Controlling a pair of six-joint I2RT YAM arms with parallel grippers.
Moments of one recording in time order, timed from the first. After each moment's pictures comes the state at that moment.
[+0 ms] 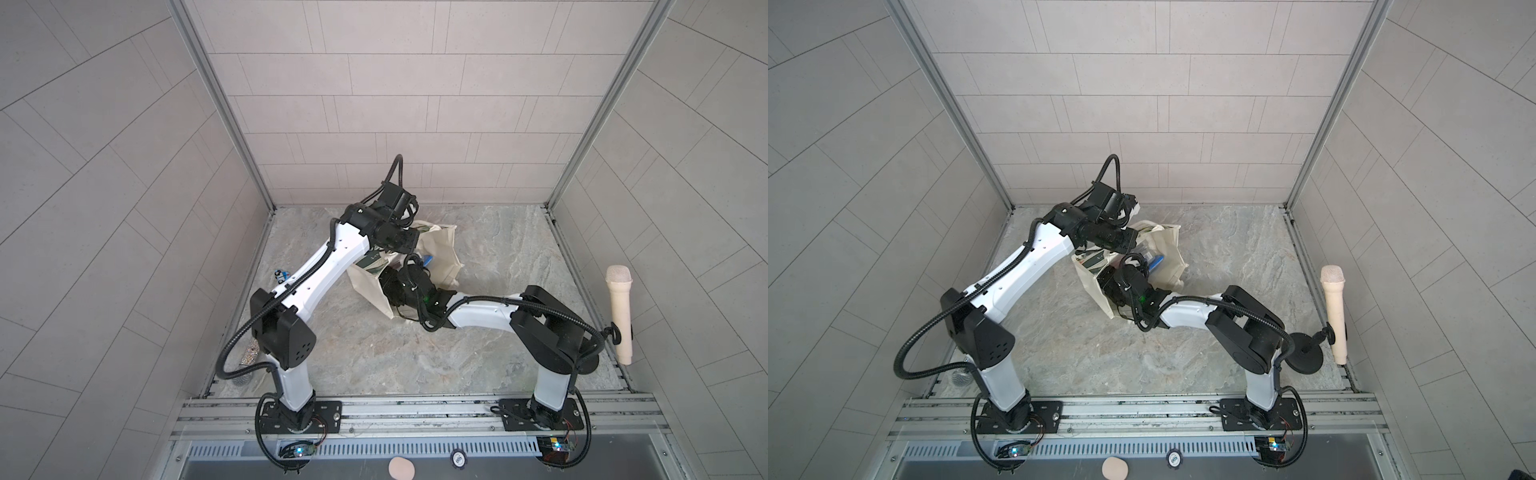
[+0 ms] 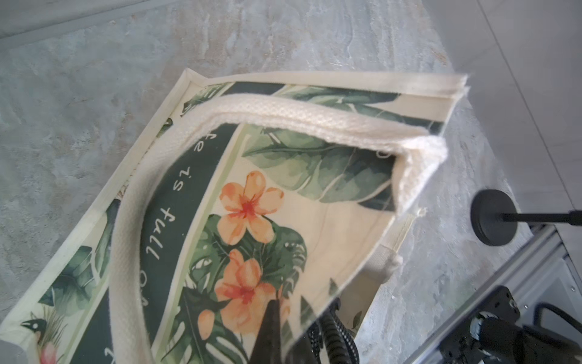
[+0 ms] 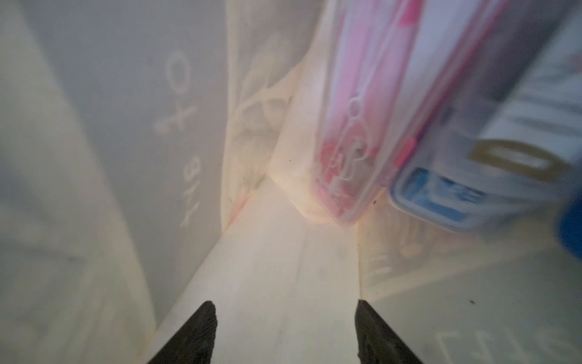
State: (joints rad) left arm -0.59 1.75 1.84 -1.02 0.14 -0.21; right arm 0.89 1.84 1.07 0.42 0.05 1.41
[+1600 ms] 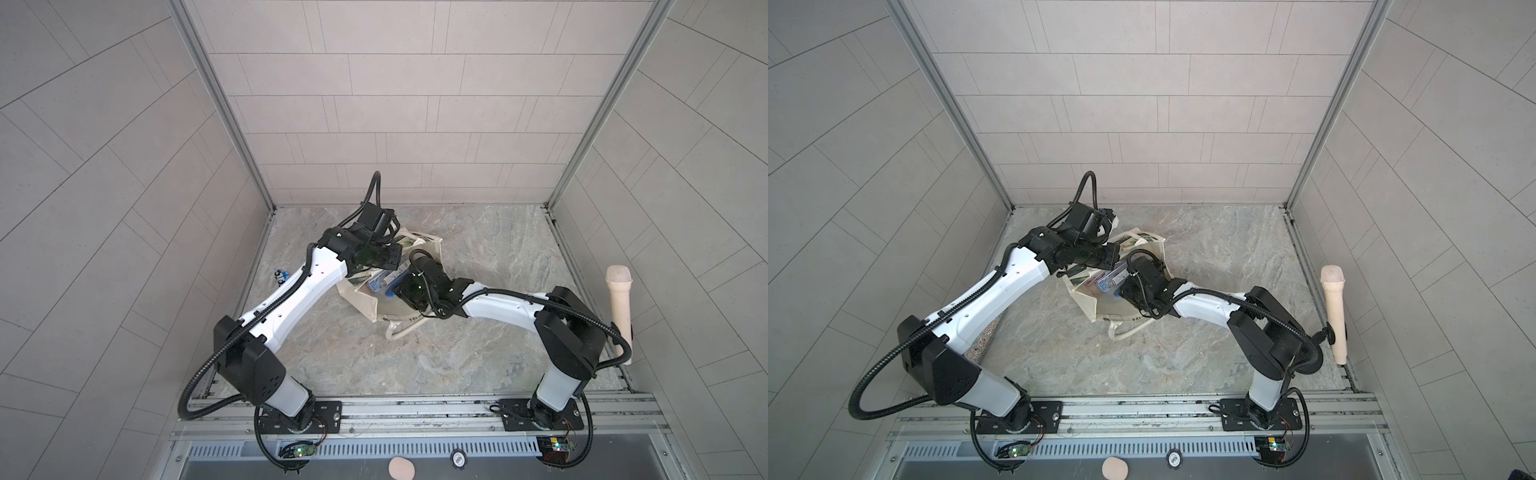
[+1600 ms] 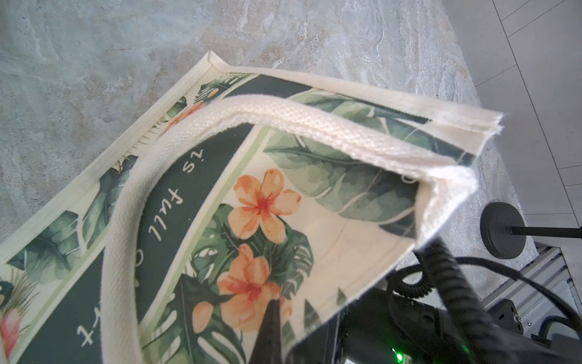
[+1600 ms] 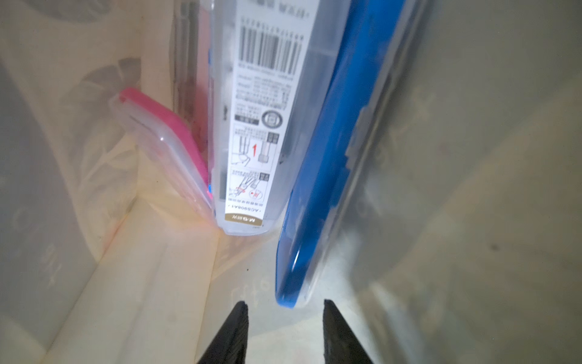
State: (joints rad) left arm -0.58 1.54 1.53 -0.90 0.10 -0.32; right arm 0.78 1.76 1.08 -0.07 -0.08 1.32
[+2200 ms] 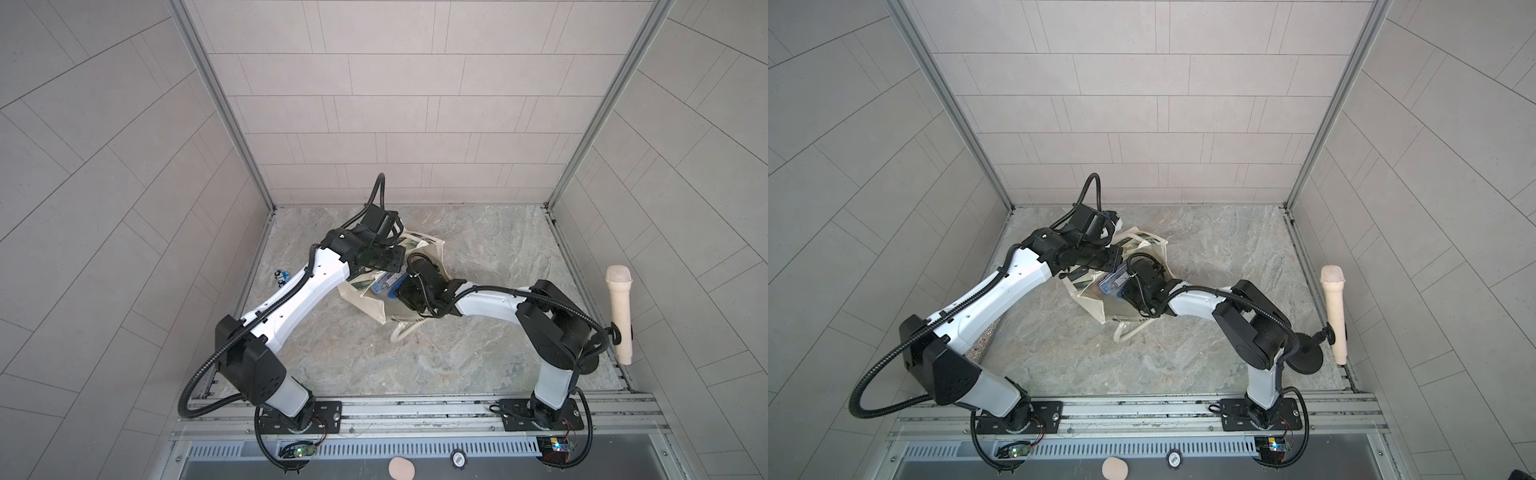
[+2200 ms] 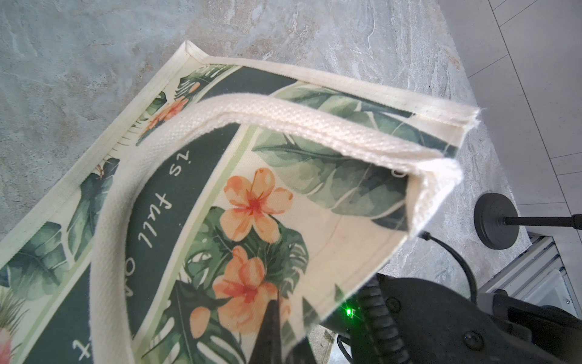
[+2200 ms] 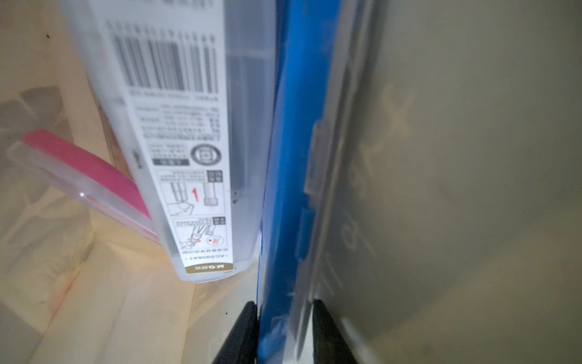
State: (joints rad) left arm -0.59 1.54 1.53 -0.90 0.12 -0.32; right arm 0.76 1.84 1.09 -0.03 -0.08 1.35
